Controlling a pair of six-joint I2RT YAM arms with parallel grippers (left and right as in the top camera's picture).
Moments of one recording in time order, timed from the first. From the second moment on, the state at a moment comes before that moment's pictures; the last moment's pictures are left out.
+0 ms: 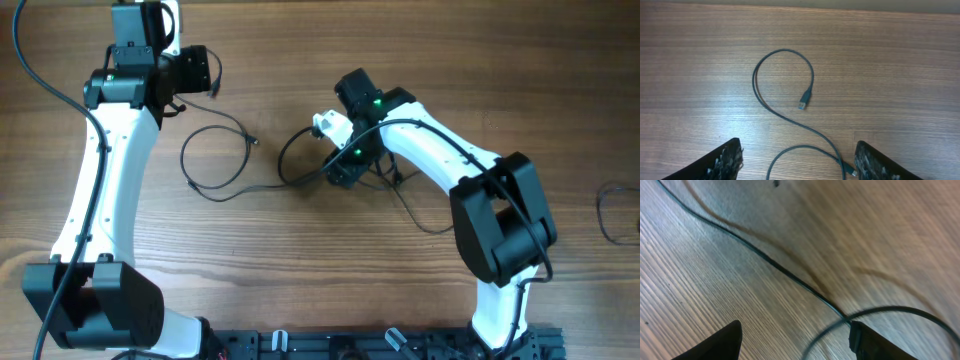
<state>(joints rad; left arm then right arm) 0.00 1.66 1.52 -0.70 -0.07 -0.02 0.51 2.05 1.48 -0.86 -0.28 -0.36</state>
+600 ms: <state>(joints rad) 0.00 1.65 1.52 -0.73 0.00 -0.02 0.52 2.14 1.48 -0.71 -0.40 -0.58</state>
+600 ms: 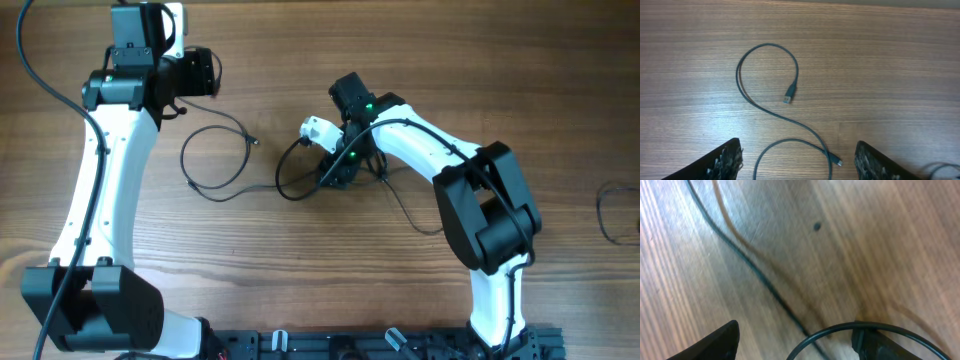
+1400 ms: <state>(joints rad) 0.00 1.65 1.52 -0.74 0.07 -0.02 0.60 2.14 1.50 -0.73 -0.17 -0.64</state>
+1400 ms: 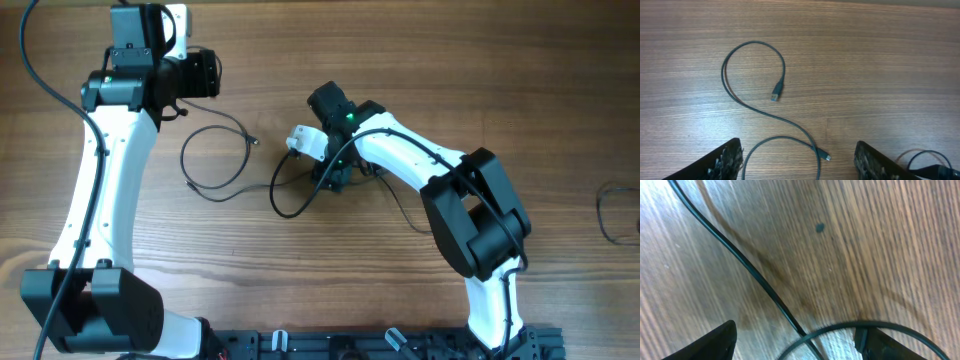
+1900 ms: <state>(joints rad) 0.00 1.62 1.52 -0.74 0.11 -0.02 0.60 2.14 1.50 -0.74 -0.12 -0.67</state>
